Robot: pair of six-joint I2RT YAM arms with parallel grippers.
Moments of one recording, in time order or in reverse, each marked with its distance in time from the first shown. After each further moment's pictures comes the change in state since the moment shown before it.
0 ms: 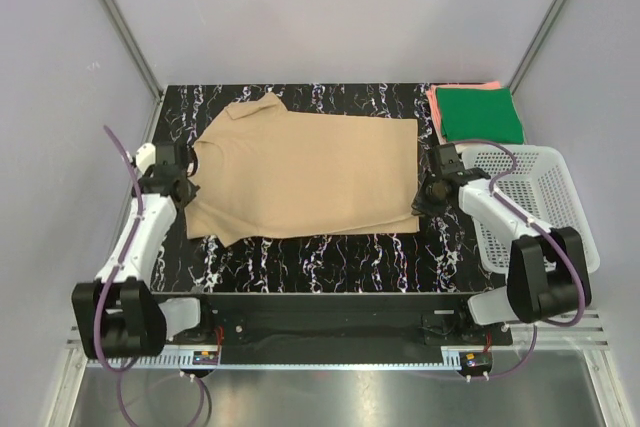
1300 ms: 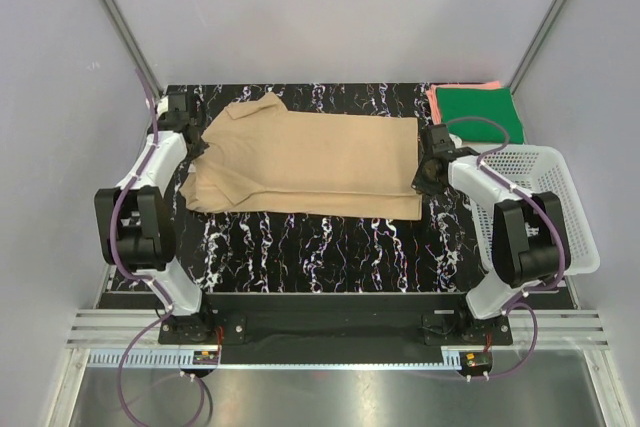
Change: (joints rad) left arm 0.000 0.546 0.467 0.084 0.066 0.219; right arm -0.013 0.229 0.183 0.058 0.171 -0.078
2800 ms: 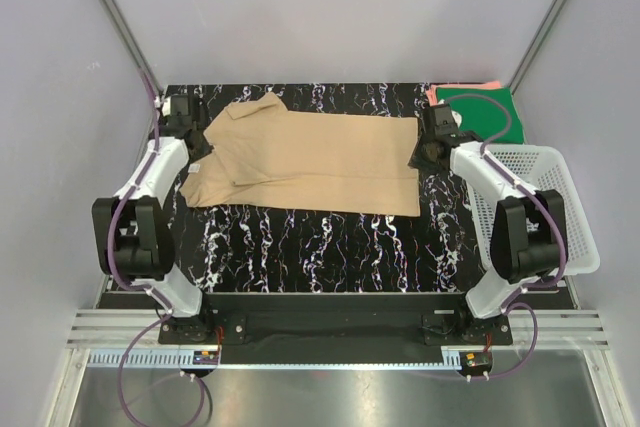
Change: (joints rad) left arm -0.025 -0.025 -0.007 0.025 0.017 0.037; right arm -0.008 0.051 0.174 -0.002 -0.011 -0.046
